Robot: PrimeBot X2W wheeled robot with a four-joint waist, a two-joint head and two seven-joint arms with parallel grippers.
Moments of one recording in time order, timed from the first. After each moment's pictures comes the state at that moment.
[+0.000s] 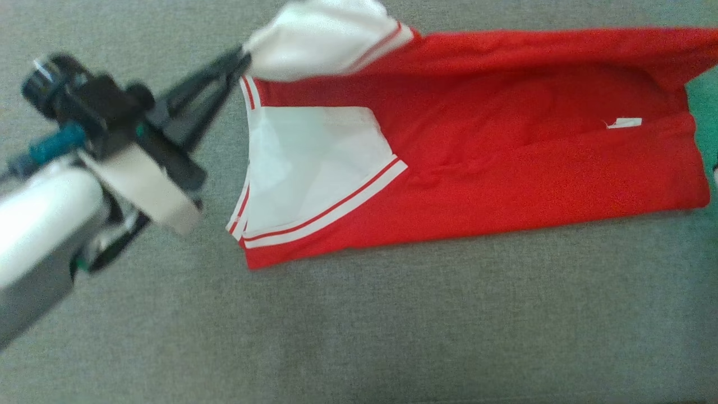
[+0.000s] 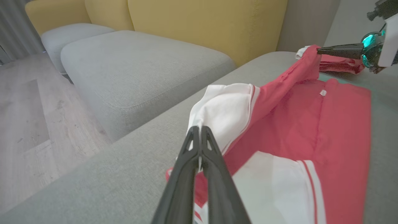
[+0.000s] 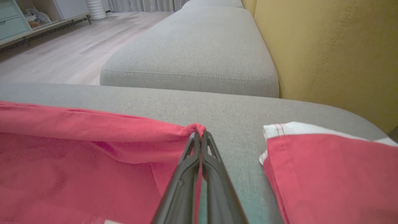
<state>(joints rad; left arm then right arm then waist) -1.11 0.83 -1.30 0.01 -0.92 0.04 -0.15 -0.57 -0.71 0.39 0.44 0.71 0.13 -0.16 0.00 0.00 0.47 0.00</state>
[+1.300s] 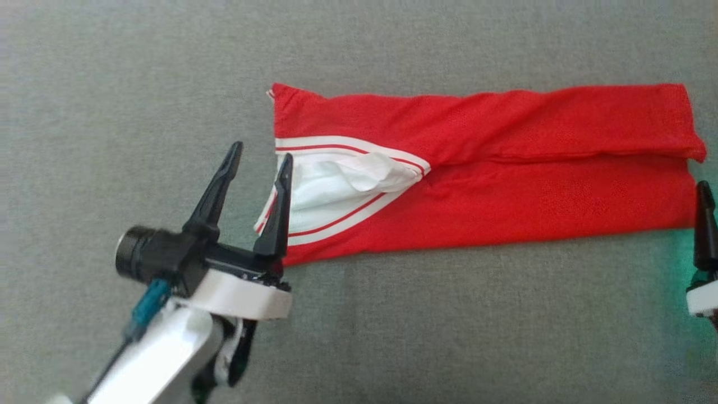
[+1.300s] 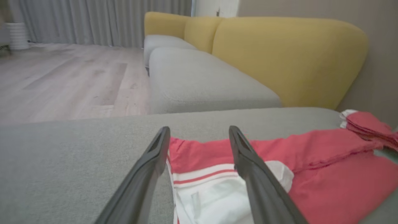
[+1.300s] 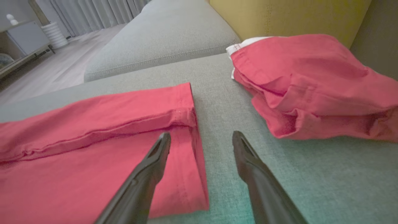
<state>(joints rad) -0.52 0.56 -0.96 -0.08 -0.80 0.42 -0.25 -0.08 -0.41 -0.06 0.28 0.54 0.13 -0.14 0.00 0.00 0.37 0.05</state>
